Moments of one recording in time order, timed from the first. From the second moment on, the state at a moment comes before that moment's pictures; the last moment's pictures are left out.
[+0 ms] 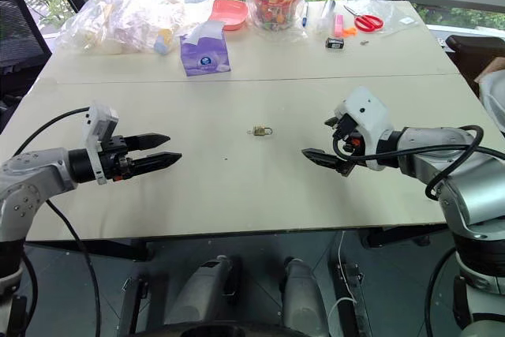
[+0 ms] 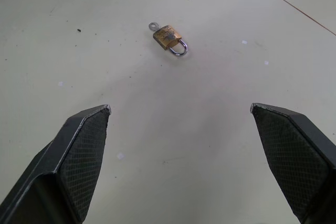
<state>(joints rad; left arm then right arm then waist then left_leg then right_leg) -0.27 0.78 0.21 -0.28 -0.74 0.85 -0.87 -0.43 -0.89 -0.10 -0.50 0.52 1.05 0.76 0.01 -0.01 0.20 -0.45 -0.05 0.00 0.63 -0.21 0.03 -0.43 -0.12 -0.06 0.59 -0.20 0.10</state>
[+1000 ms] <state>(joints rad) -0.35 0.76 0.13 -0.21 -0.64 0.79 -0.83 -0.55 -0.82 0.07 -0.34 0.42 0.91 0.70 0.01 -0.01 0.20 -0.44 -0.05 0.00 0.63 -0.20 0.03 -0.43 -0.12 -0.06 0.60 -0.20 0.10</state>
